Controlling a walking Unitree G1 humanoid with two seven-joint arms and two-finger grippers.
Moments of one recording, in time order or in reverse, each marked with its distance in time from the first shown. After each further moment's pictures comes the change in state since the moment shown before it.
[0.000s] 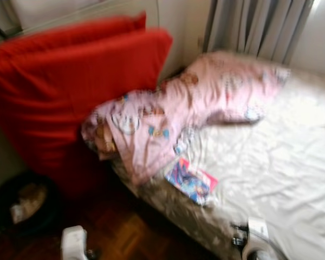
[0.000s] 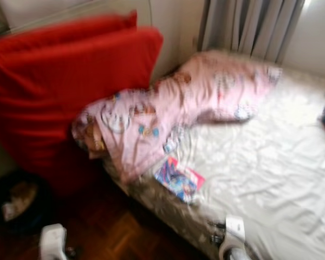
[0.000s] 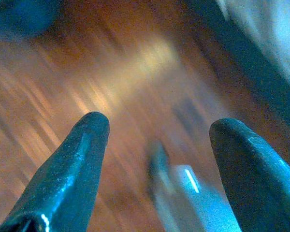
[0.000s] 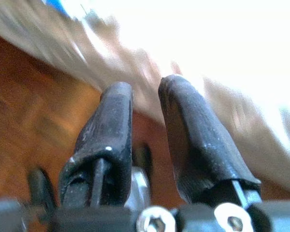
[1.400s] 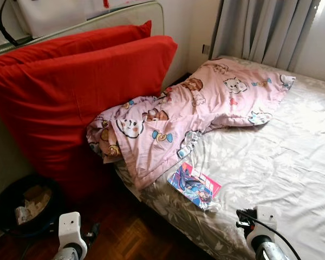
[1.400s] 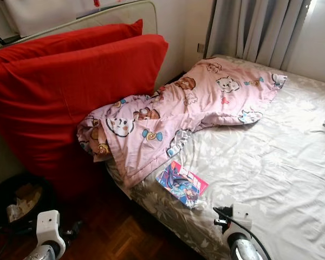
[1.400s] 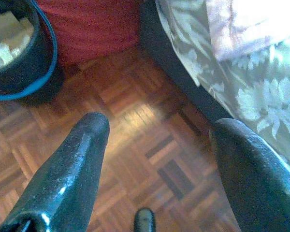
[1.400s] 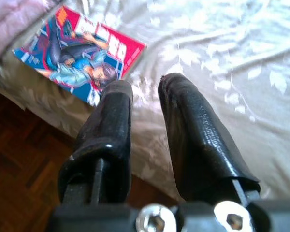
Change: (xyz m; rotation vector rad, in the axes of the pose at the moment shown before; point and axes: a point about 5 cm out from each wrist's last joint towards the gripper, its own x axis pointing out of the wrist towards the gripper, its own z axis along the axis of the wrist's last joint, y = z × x) left arm -0.005 -0.010 0.005 -0.032 -0.201 -0.067; right arm -0.009 -0.004 0.019 0.005 -0.316 0.060
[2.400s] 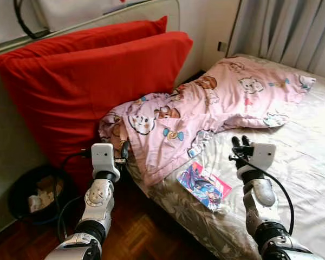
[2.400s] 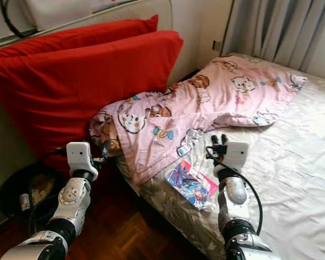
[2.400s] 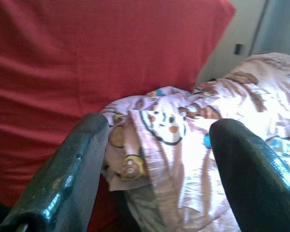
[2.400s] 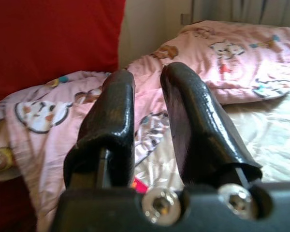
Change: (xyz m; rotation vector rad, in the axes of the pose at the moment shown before) left arm 0.018 -0.108 0.156 0.086 -0.673 -0.147; right arm 0.039 0.056 0.147 -0.037 -0.543 0.113
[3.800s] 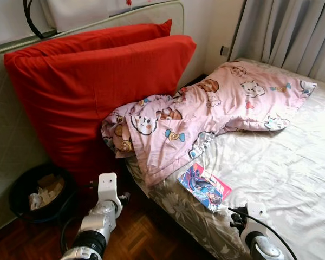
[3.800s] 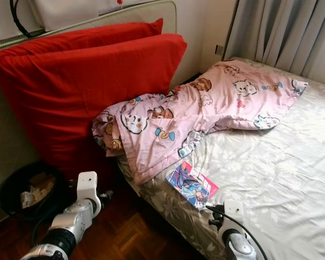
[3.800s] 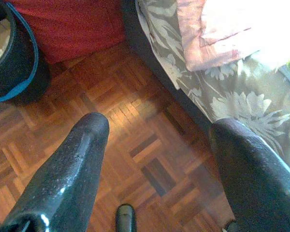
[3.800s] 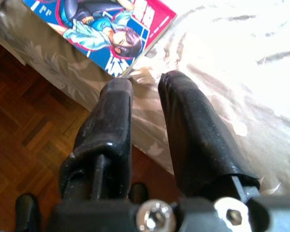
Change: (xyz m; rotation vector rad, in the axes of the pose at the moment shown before) left arm -0.045 -0.001 -0.073 -0.069 0.752 0.082; right arm -0.104 -0.034 -0.112 -0.027 0.719 -0.115
